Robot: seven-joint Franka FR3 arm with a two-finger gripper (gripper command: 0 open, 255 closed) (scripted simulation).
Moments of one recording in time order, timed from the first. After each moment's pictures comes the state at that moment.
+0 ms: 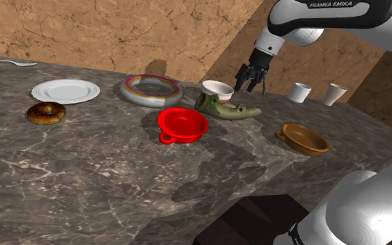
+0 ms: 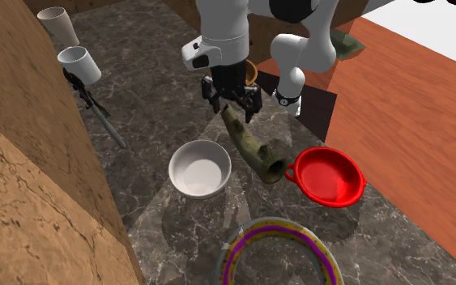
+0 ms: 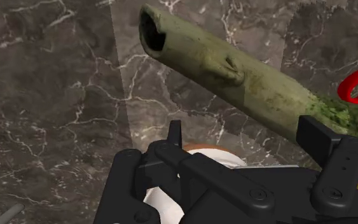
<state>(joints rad) -0.03 -0.29 -0.19 -2.05 0.09 1.81 -0.20</state>
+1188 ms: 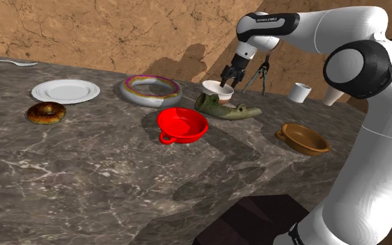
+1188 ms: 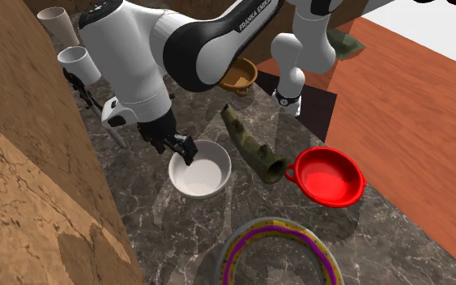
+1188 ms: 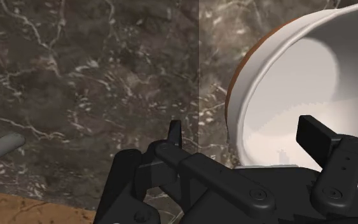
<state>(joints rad) -0.11 0.28 -0.28 -1.53 0.26 1.80 -0.41</state>
